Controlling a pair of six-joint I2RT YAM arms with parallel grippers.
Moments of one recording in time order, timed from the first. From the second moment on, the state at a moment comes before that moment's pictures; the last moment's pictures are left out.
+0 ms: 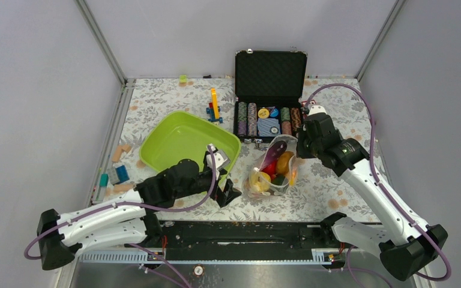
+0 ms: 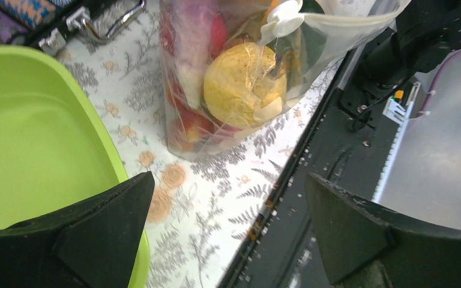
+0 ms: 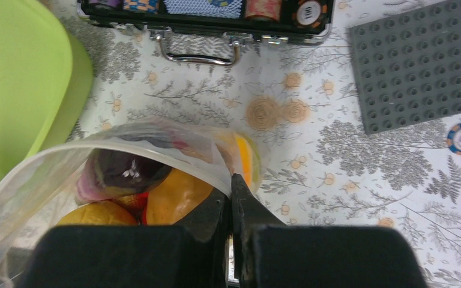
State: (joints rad) left arm -1.07 0.83 0.67 -0.23 0.06 -0.22; right arm 0.50 1.04 1.07 -0.84 0.21 0.36
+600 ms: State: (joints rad) left arm -0.87 1.15 0.54 0.41 0.35 -0.18; right arm 0.48 1.04 1.05 -0.82 0.13 0.36
